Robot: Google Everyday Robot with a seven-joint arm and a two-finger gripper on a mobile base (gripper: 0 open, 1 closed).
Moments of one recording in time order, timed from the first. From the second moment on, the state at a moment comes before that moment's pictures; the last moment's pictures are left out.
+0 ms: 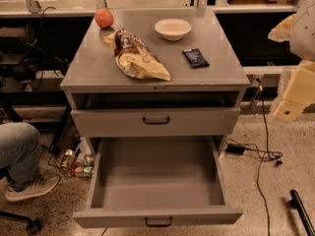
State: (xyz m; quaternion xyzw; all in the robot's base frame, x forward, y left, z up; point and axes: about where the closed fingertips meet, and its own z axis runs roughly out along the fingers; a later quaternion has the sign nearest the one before) arm 0.437 -0.208 1.004 -0.60 0.77 -0.07 0.20
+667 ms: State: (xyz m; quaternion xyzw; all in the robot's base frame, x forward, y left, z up) arm 0.474 -0.182 0.995 -0.57 0.79 -0.02 0.22
